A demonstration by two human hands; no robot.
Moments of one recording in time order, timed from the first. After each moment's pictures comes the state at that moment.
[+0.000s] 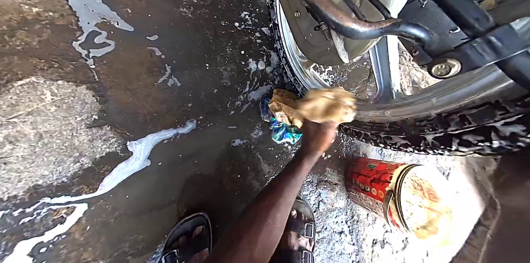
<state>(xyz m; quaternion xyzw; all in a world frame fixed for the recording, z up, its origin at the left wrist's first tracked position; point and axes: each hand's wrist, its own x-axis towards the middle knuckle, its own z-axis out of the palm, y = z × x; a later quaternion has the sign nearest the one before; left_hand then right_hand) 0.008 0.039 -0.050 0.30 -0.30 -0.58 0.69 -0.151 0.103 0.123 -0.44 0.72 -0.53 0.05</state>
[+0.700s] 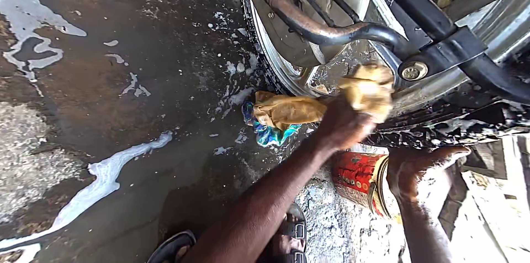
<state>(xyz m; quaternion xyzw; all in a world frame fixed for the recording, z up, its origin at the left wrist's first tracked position) 0.001 0.024 0.009 0.23 -0.57 -0.55 0.57 -0.148 0.119 0.032 -0.48 0.61 -0.60 0.19</state>
